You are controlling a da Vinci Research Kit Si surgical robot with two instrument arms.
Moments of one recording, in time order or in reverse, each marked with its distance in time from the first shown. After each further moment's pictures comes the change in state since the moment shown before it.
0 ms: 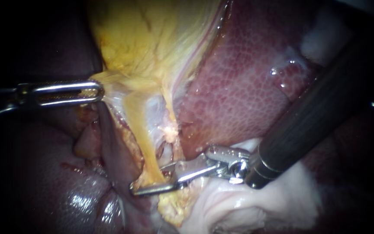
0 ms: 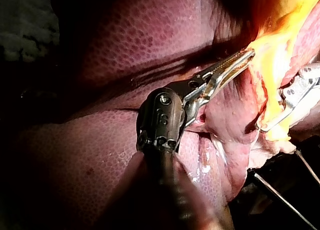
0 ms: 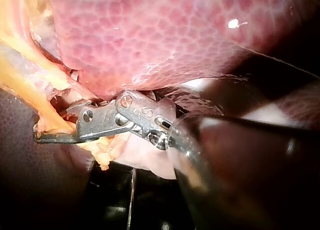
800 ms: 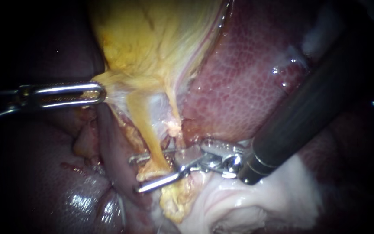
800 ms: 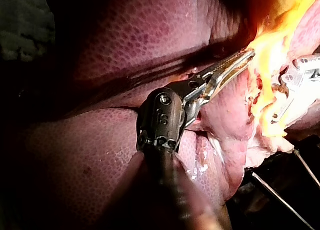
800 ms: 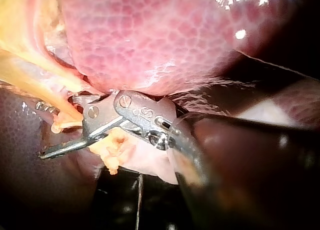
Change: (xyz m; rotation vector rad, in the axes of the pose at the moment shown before) right arm 0.005 0.001 -0.003 -0.136 0.125 -0.100; left arm 0.000 -0.001 0.000 -0.007 -0.003 0.000
